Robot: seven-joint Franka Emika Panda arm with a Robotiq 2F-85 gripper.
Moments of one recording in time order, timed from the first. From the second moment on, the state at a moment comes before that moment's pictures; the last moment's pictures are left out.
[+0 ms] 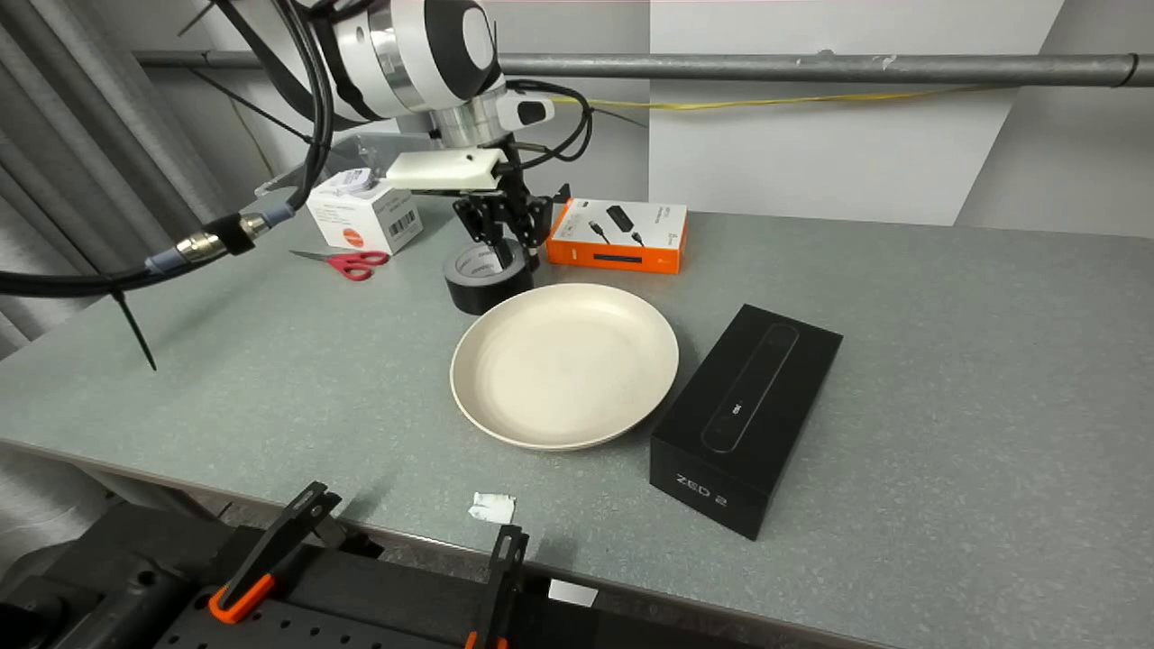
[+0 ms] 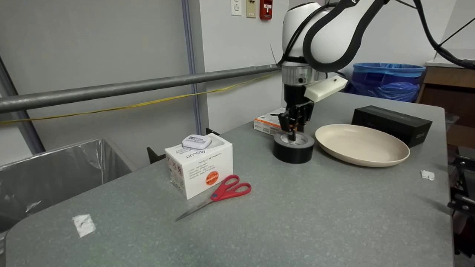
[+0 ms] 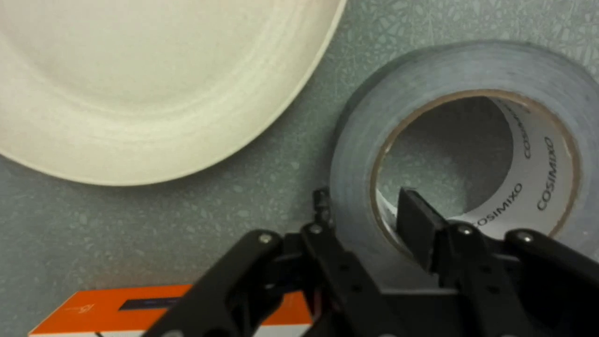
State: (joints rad) arm 0.16 0.58 -0.09 -2.01 -0.12 2.56 0.35
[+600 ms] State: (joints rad) arm 0.15 0.53 -0.08 -2.02 -0.09 2.55 0.32
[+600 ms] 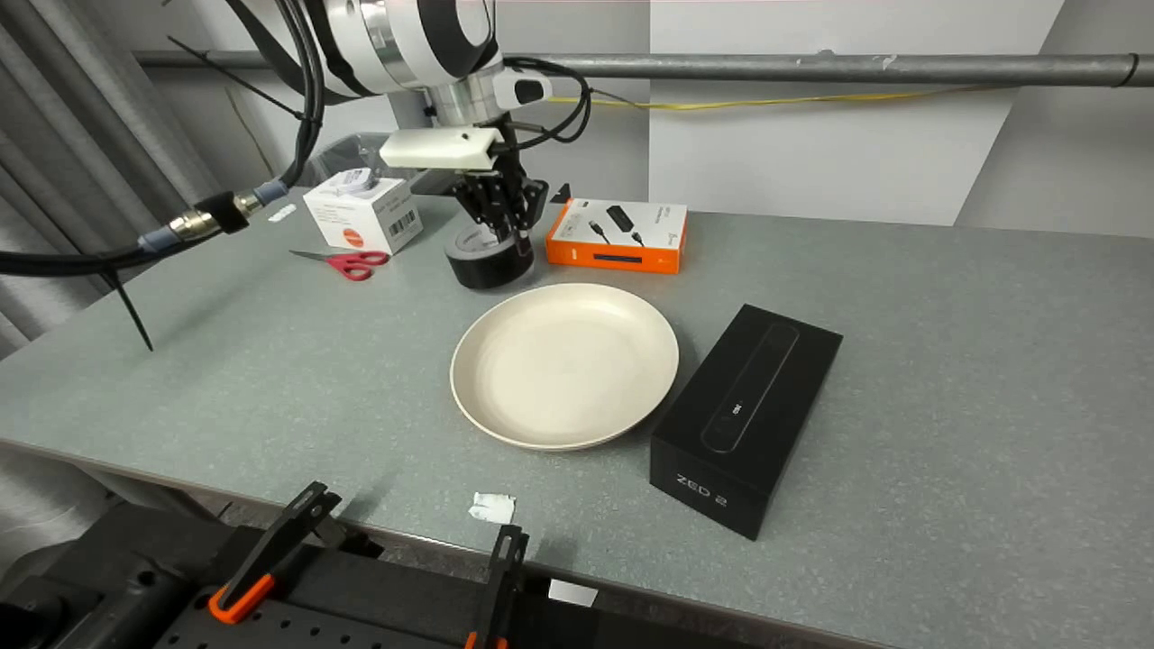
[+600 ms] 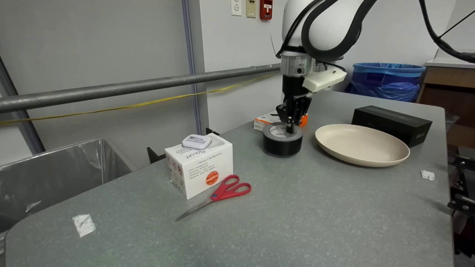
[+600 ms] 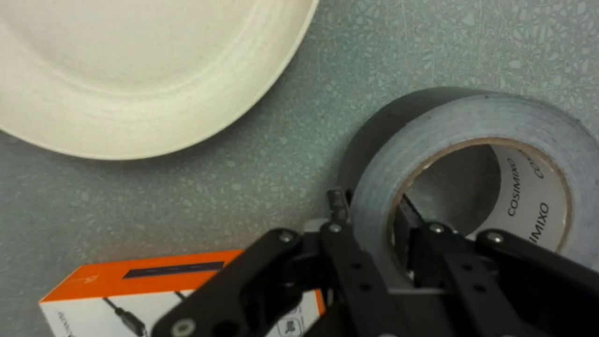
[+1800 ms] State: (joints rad) arm -0.07 0.23 -0.13 -2.39 -0.09 2.51 0.11
